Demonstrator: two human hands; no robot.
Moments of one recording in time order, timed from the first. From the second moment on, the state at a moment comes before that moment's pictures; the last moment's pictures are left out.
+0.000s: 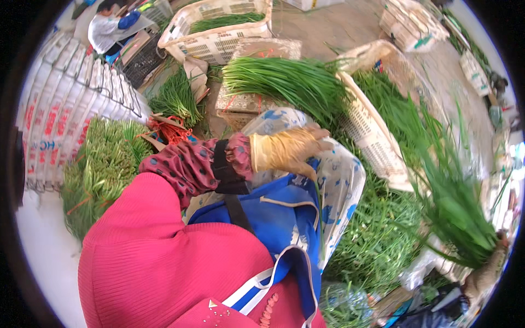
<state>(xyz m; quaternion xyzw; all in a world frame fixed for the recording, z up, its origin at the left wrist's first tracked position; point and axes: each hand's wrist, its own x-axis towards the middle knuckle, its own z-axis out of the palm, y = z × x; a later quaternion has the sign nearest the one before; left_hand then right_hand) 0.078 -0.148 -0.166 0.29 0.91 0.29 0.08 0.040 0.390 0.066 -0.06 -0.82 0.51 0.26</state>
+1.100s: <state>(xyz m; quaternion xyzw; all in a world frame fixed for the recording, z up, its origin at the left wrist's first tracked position) 0.093 -0.203 -0.186 -0.10 0.02 0.99 -0.08 0.039 -0.083 -0.107 0.37 -0.88 0.23 -0.19</state>
